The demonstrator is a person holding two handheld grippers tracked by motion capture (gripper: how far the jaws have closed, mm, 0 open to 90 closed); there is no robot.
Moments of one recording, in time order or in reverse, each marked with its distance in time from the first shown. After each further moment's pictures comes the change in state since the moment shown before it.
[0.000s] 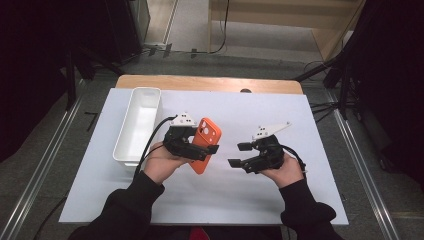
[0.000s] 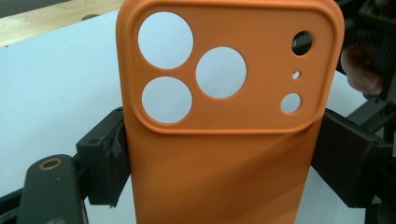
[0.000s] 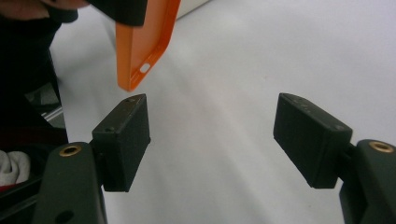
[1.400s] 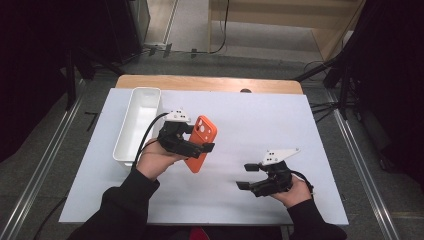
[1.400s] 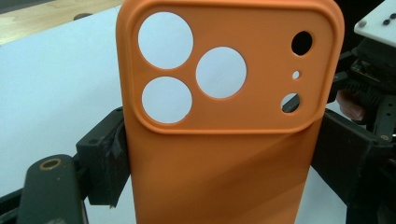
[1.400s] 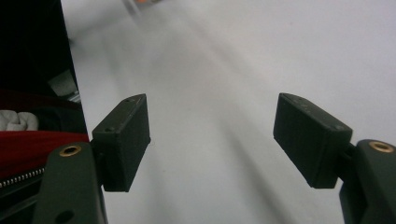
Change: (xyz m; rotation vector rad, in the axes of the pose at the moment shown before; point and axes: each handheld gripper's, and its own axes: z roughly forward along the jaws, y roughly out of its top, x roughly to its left) left arm 0.011 0.005 -0.013 0.018 -0.054 0.001; right arm 0.011 -0.065 -0.002 -0.021 0.030 -0.010
